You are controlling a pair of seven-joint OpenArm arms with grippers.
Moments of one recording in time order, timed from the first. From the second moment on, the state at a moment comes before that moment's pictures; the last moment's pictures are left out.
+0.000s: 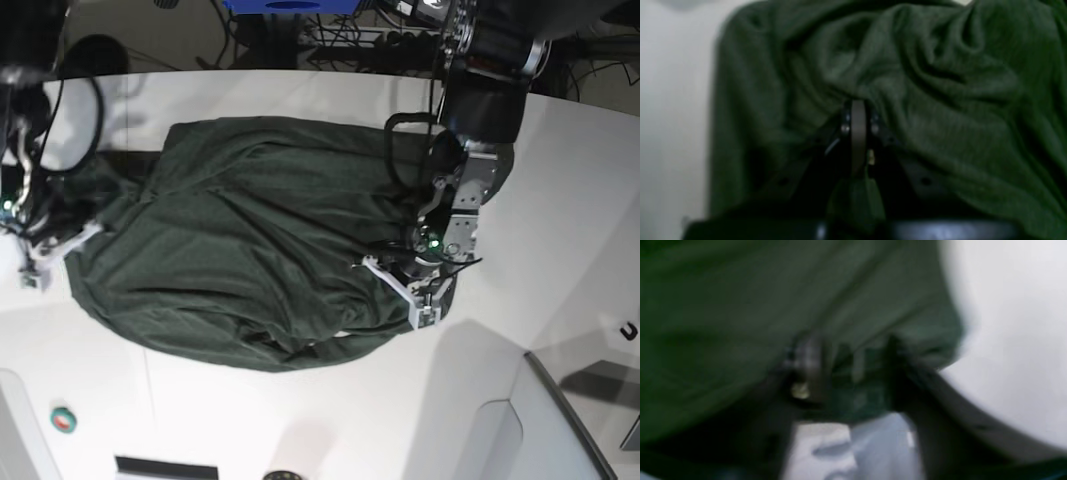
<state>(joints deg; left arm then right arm) -14.5 -6.6 10.4 54.5 -14.8 4.9 24.9 -1.0 17.1 10.9 82.8 19.7 0.4 -57.4</state>
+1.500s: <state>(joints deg) -17.9 -11.0 9.7 66.9 -16.8 5.3 30.8 11.2 22.9 6.0 78.5 20.7 0.3 -48.8</state>
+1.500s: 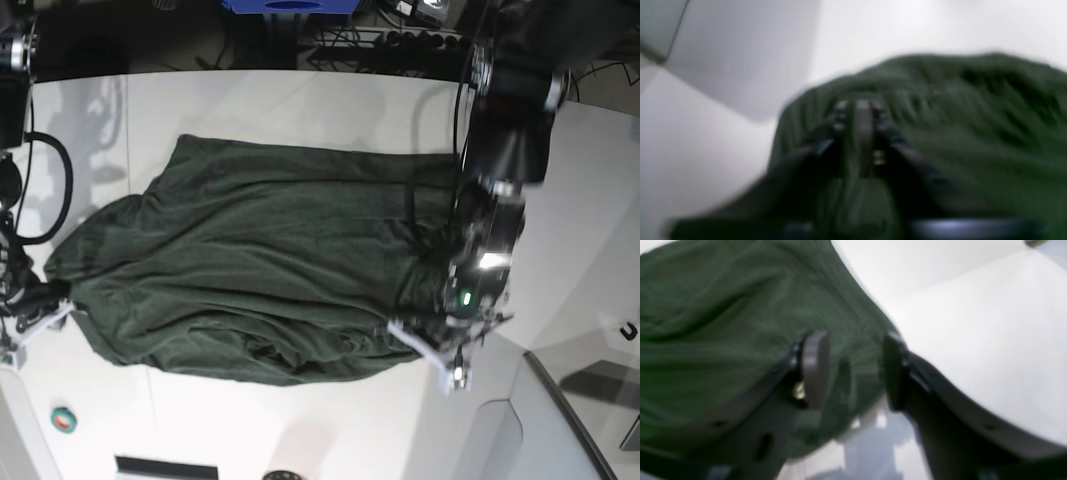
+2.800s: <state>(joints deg) 15.9 -19.0 1.4 89.8 -16.4 4.5 35.3 -7.4 13.8 12.3 97.8 20.5 0.3 -53.5</state>
